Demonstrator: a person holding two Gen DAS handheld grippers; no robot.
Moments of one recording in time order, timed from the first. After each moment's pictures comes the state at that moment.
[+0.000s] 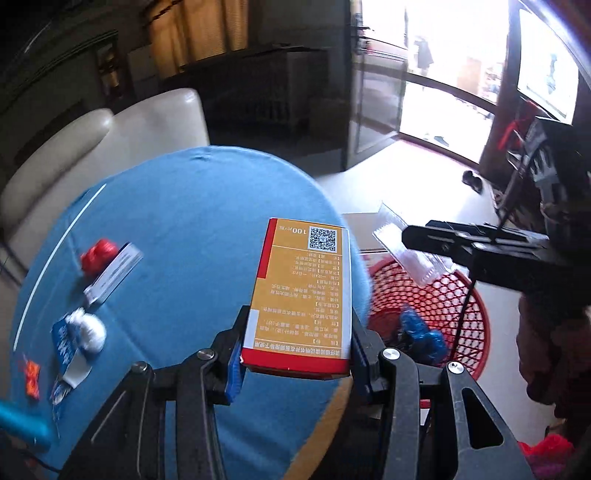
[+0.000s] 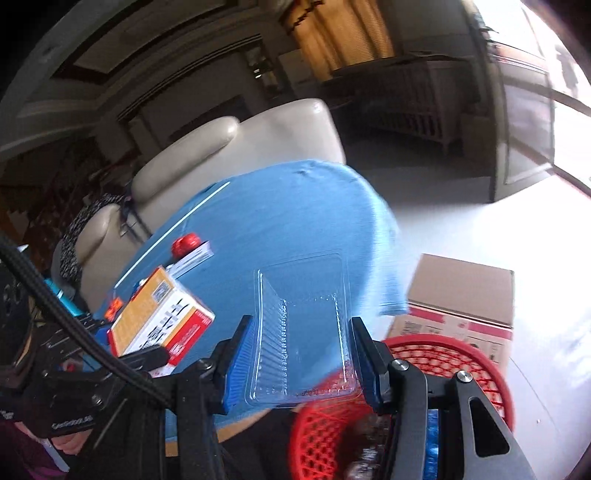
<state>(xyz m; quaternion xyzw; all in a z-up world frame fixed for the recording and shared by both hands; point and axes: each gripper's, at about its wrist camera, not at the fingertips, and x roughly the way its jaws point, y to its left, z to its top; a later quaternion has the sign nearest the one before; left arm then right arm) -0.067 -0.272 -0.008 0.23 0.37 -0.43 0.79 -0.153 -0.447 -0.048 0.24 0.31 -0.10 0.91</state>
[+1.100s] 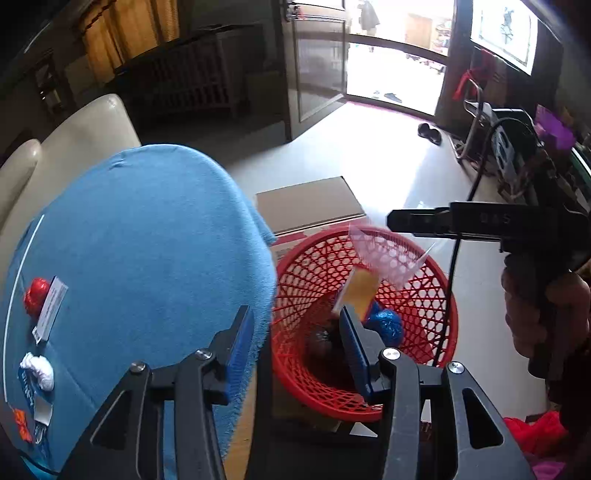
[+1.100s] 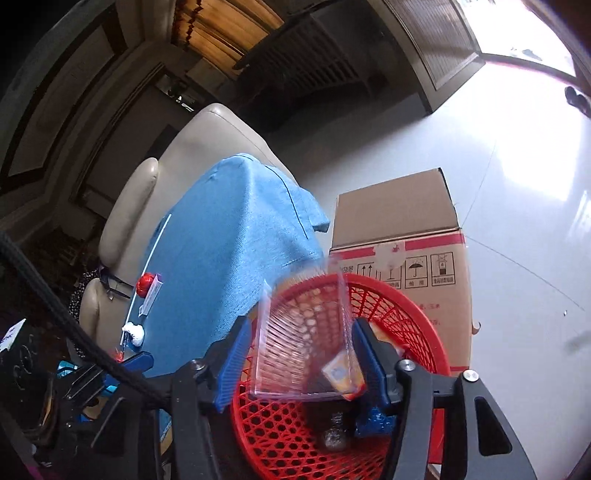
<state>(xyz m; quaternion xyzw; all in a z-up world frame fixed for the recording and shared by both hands) -0.114 -0.349 -0.039 0.29 0.39 -0.48 0.73 -0.231 -0.543 -0.121 0.42 0.32 -0.14 0.84</state>
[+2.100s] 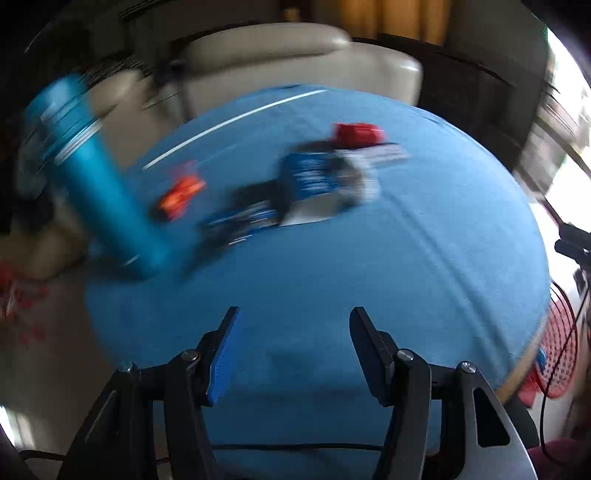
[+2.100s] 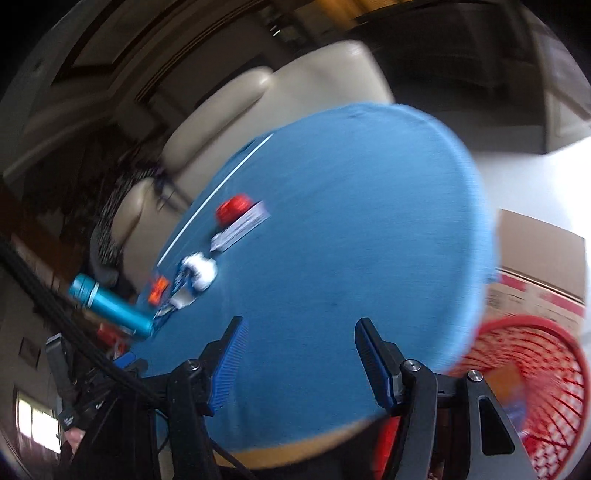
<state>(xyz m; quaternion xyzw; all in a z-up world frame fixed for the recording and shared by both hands) 0.014 -0.002 -0.055 0.08 0.45 -0.12 0.88 -0.042 -0.372 -0.061 0.28 0.39 0.05 0.87</state>
